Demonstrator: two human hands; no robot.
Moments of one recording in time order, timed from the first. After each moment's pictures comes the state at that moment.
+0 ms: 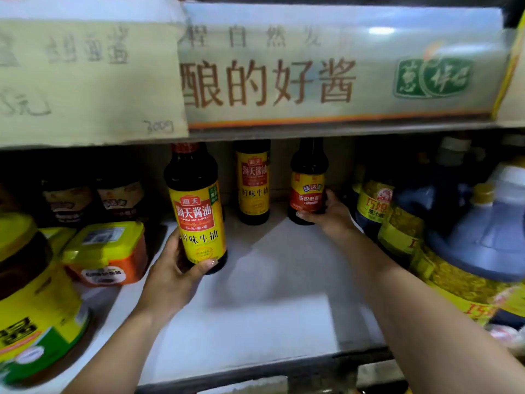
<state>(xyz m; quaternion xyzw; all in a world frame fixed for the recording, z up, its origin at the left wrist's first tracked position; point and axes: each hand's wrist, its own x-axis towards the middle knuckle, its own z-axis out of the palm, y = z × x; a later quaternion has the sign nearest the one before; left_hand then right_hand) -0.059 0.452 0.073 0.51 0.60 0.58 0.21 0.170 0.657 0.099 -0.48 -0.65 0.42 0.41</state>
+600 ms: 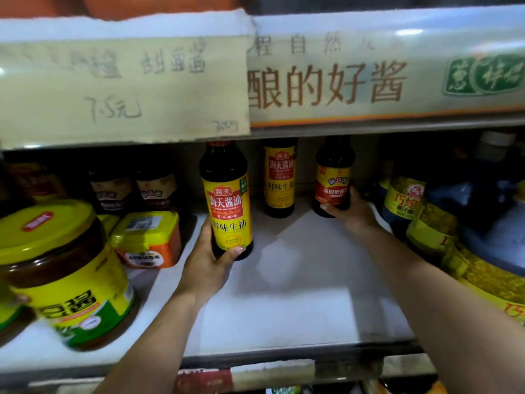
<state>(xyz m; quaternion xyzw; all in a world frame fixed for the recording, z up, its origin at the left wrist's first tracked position) -0.057 0.453 0.075 0.53 0.62 0.55 0.19 0.164 0.661 0.093 -0.53 -0.67 0.37 0.37</state>
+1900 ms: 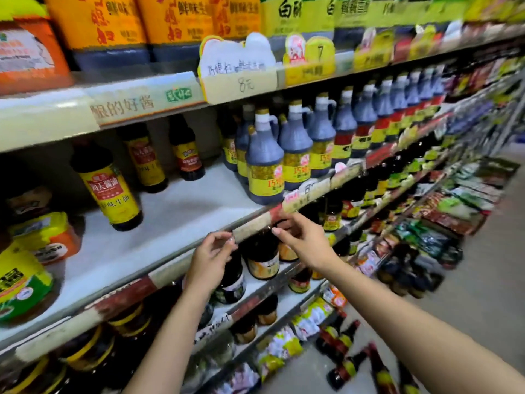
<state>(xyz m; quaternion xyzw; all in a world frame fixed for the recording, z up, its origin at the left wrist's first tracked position) 0.139 0.326 0.099 0.56 0.52 0.49 0.42 0.333 0.326 0.103 -0.56 -0.63 0.29 0.46</state>
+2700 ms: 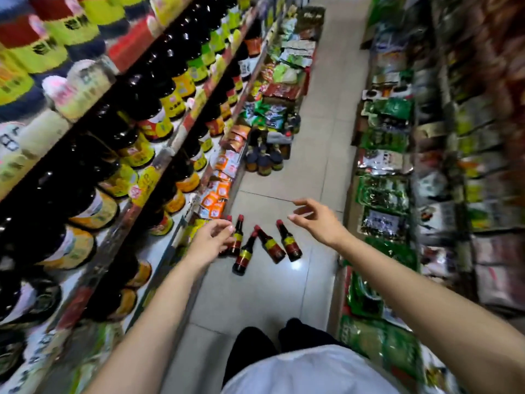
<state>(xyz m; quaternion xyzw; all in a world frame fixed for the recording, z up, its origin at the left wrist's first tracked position) 0.465 0.239 -0.050 0.64 0.45 0.08 0.61 0.658 0.094 -0.065 -0.80 -0.29 0.34 0.41</state>
